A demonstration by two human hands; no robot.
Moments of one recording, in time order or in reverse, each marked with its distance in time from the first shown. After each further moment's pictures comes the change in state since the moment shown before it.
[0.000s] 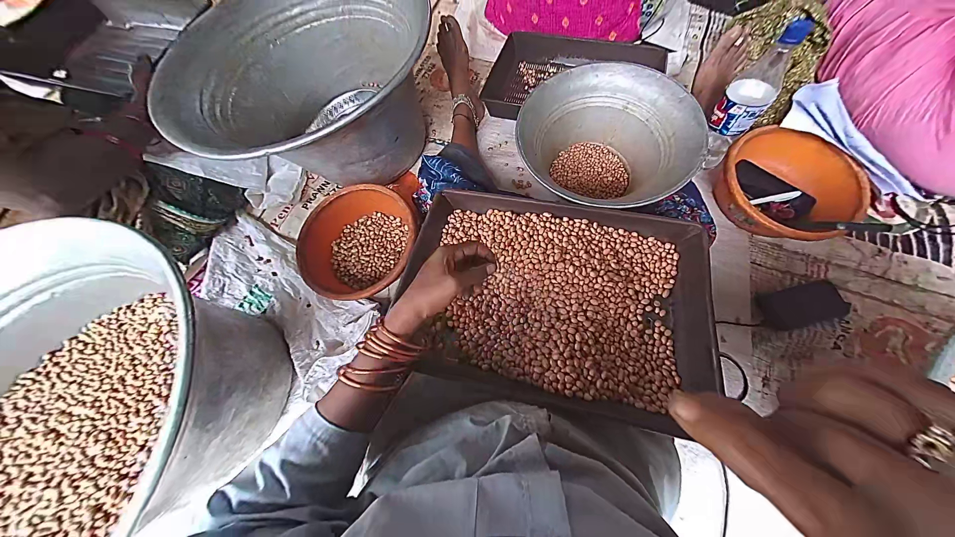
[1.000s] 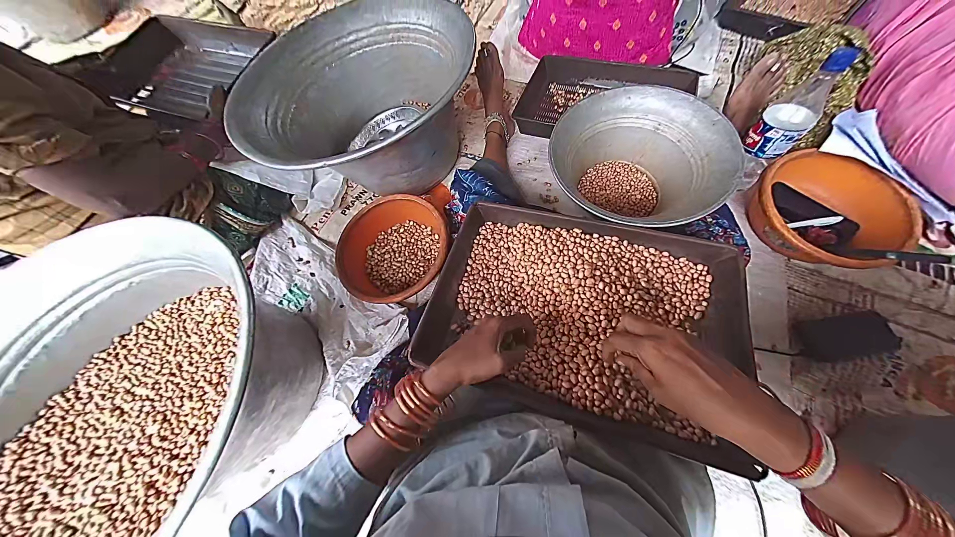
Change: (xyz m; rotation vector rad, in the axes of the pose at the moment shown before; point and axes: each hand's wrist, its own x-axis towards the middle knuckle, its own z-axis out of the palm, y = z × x) left_hand -0.039 -0.008 0.026 0.299 -0.324 -0.076; right_hand -0.023 0.030 0.103 0.294 -0.719 0.316
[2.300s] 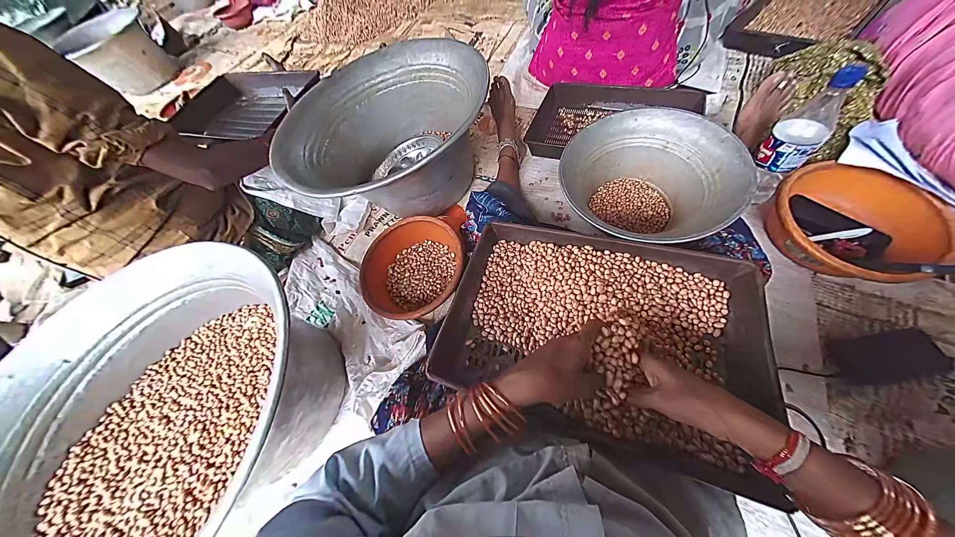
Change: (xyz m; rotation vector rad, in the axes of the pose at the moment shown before) left_hand 0.044 0.070 0.025 0.101 -0.139 -0.126; right_hand 0.012 0.009 0.014 0.707 -0.444 0.601
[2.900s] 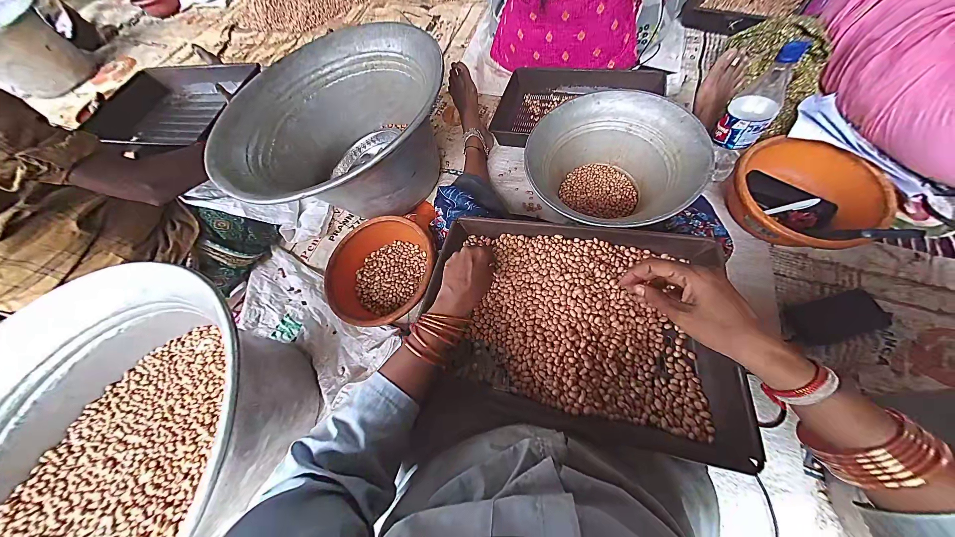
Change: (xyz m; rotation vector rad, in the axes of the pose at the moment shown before) left_hand 0.046 -0.078 -0.079 0.473 0.611 -0.279; right_hand -0.002 0.019 -0.064 -0.211 0.711 -0.584
